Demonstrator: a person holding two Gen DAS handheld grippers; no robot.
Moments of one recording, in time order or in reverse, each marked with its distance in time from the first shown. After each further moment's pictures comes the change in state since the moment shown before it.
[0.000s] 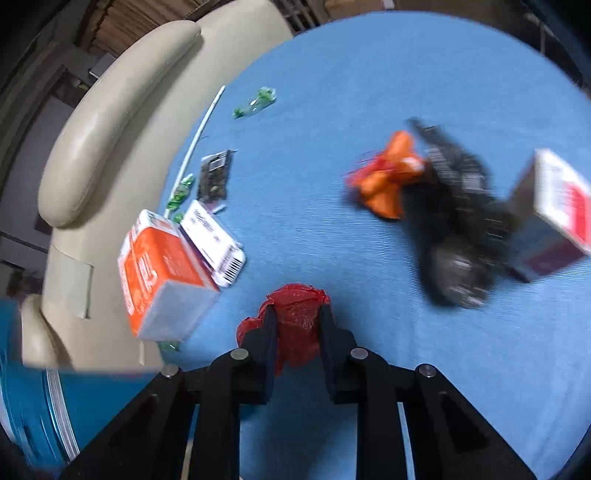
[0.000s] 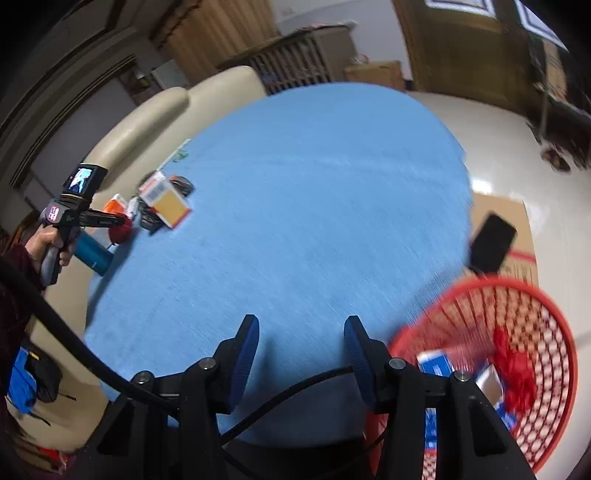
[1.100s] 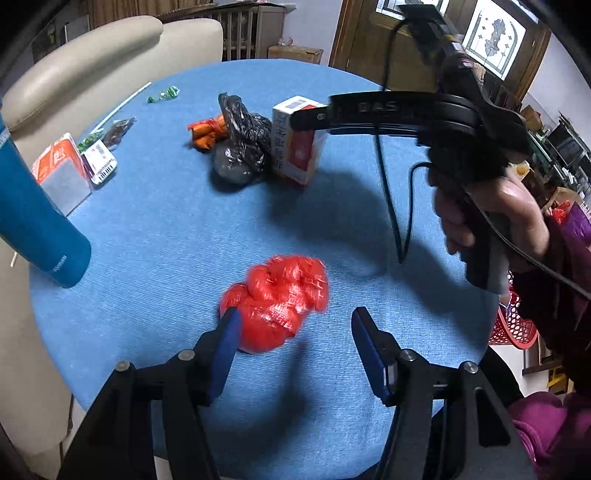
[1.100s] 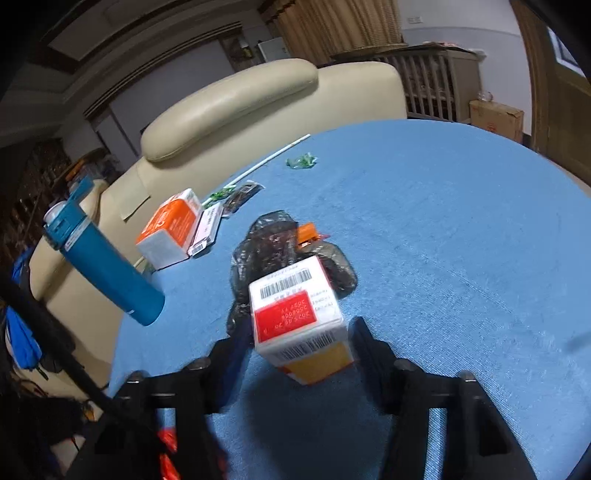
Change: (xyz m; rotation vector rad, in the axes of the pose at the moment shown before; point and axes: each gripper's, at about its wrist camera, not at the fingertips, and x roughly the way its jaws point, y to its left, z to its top) left arm -0.077 -0.062 -0.143 -0.131 -0.186 -0.530; right arm 0.165 0.169 0.136 -0.265 -0.003 0.229
